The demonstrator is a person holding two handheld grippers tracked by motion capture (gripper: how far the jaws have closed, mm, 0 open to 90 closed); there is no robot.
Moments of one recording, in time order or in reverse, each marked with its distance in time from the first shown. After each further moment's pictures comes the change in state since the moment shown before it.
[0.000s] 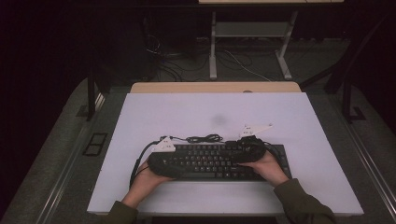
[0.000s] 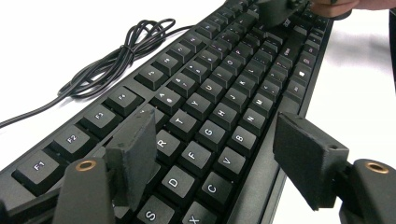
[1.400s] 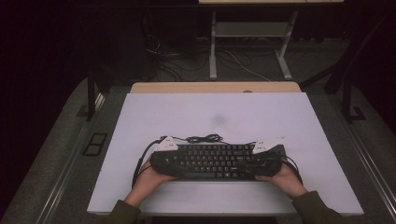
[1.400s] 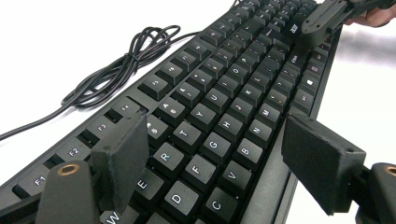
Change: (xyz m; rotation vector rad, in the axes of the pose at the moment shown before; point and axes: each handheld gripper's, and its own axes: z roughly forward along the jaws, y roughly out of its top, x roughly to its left) left arm -0.001 0.004 0.005 -0.002 0.024 0.008; right arm 0.008 -0.037 -0.036 0.113 0.058 -0.066
